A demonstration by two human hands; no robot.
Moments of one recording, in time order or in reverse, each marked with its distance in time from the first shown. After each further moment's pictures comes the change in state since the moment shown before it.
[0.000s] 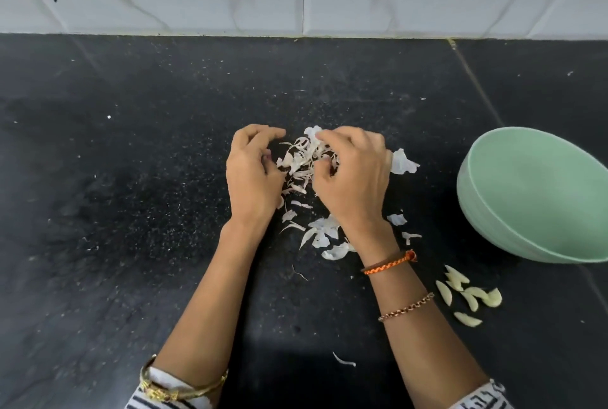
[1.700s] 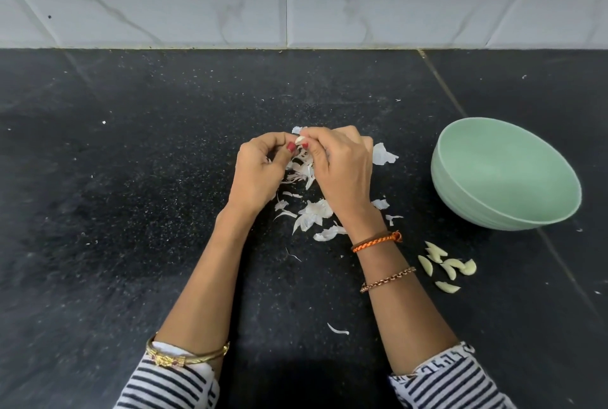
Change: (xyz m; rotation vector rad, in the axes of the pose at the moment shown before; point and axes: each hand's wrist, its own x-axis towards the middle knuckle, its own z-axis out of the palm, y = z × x) left_hand -0.003 0.019 -0.008 -0.359 -0.320 -0.065; right_hand -0.001 0.008 0.002 0.129 0.168 -0.202
